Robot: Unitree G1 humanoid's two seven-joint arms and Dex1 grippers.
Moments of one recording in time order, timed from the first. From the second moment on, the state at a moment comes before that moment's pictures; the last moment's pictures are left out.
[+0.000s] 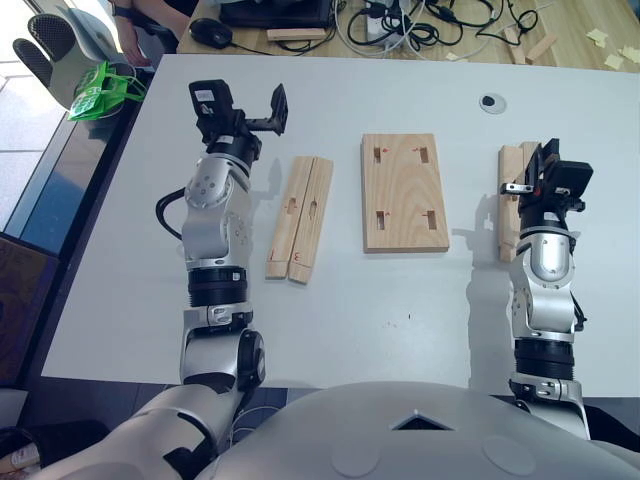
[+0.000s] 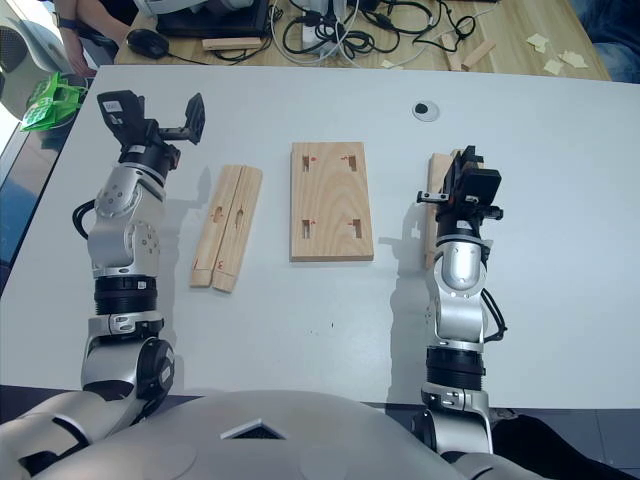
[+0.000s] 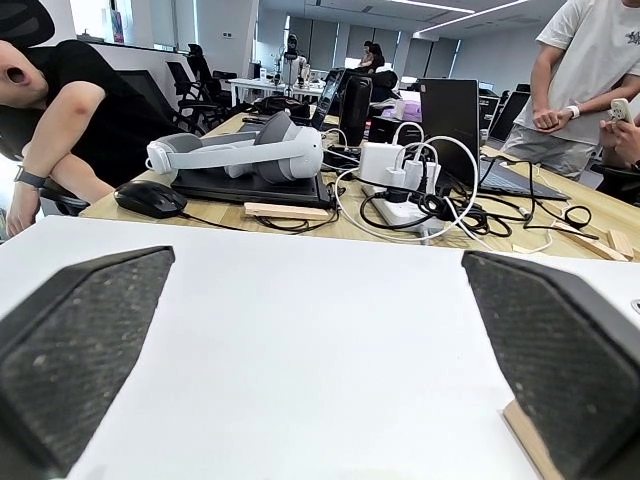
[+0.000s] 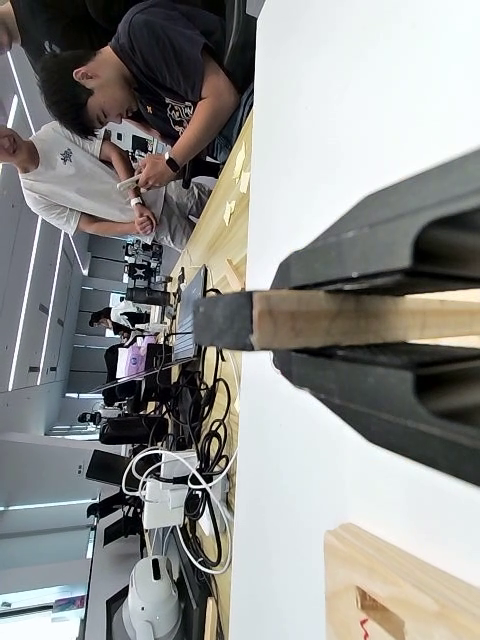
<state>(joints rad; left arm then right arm) -0.39 0.17 0.18 0.19 -0.21 0.23 -0.17 0.00 -0.12 -0.13 -0.05 -0.01 -0.02 -0.06</state>
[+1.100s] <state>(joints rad) -0.39 0.18 0.18 0.25 -0.21 0.22 -0.18 -0.12 -0.12 -0.20 -0.05 0.10 0.02 -0.03</state>
